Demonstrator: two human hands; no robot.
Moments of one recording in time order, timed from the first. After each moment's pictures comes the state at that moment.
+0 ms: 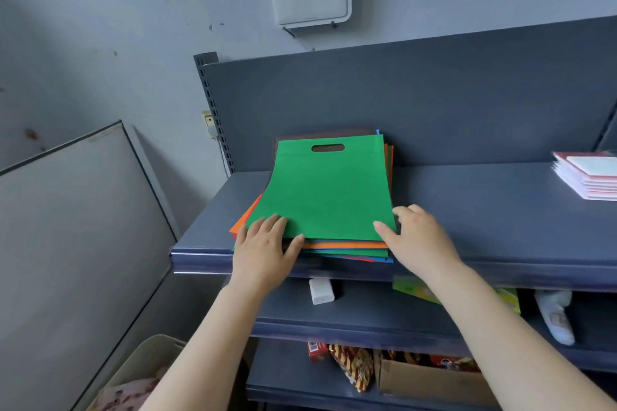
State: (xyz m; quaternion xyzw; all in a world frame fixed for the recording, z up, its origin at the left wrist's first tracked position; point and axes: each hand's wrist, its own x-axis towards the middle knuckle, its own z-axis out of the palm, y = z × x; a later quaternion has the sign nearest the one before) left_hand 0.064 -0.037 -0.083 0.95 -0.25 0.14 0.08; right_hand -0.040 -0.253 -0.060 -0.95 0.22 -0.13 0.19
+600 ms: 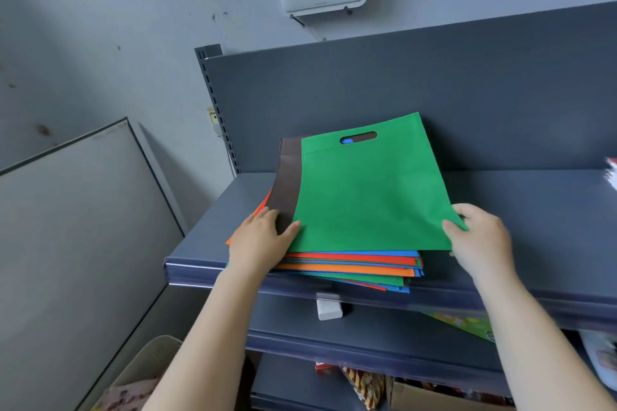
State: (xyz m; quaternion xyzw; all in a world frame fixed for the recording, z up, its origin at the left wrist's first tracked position) left_hand 0.116 -0.058 -0.068 0.97 -0.16 0.06 0.16; right_hand -0.018 -0.315 -0.079 -0.80 0.29 -0.29 0.44
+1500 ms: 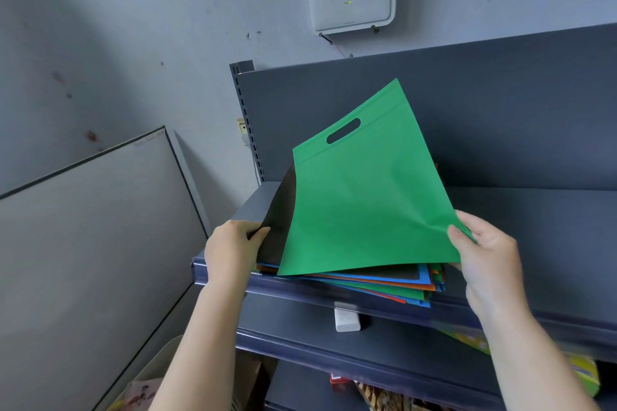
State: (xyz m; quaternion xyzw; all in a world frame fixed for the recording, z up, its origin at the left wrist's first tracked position) left_hand 0.102 -0.005 -0.050 0.94 -0.06 0.23 0.26; right_hand -0.016 -0.280 -0.074 -0.61 0.18 -0.33 0.69
